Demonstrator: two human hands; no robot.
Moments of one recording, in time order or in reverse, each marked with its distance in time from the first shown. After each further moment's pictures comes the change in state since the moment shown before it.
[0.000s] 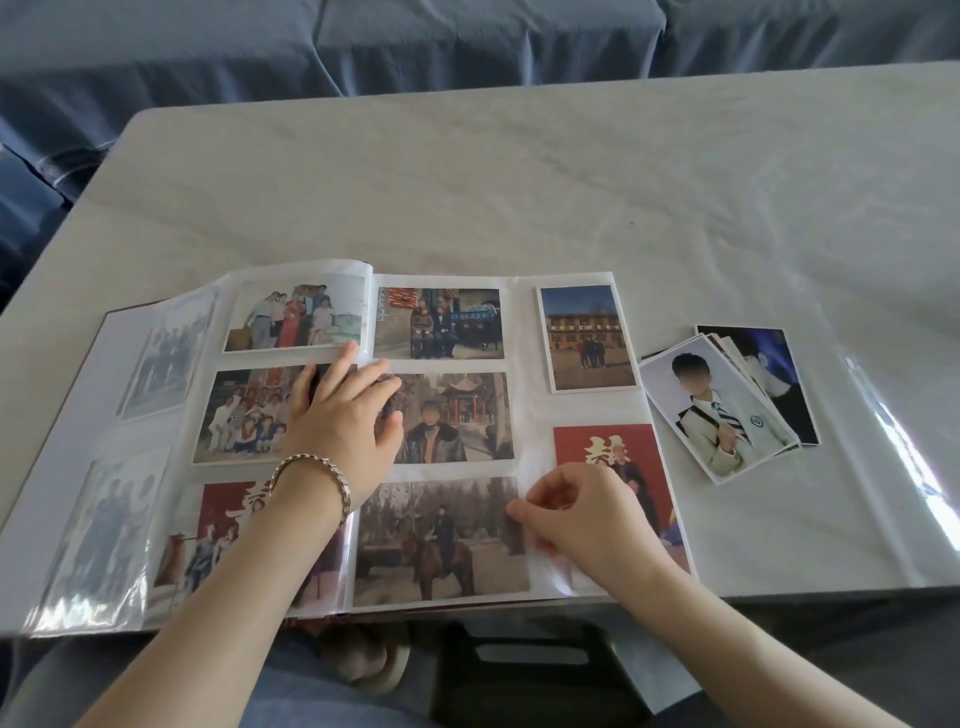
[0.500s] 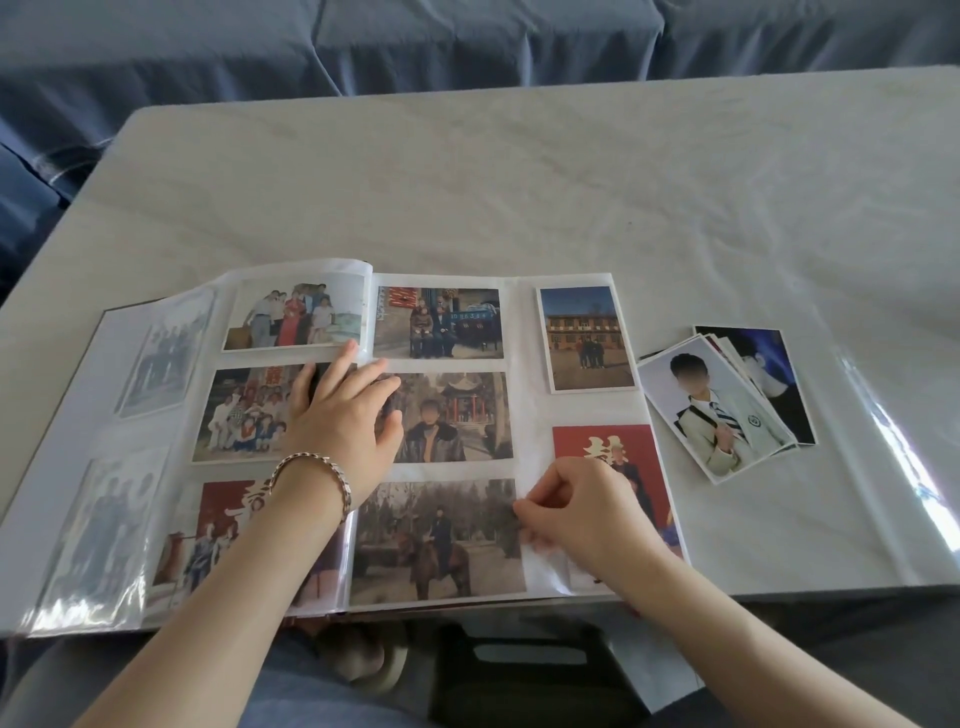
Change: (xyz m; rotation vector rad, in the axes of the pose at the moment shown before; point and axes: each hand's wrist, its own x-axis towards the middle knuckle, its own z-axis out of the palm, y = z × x) left_hand 0.000 0.000 0.001 0.035 -0.012 -0.003; right_hand 0.004 0.002 -0.002 -0.066 -0.020 -0.110
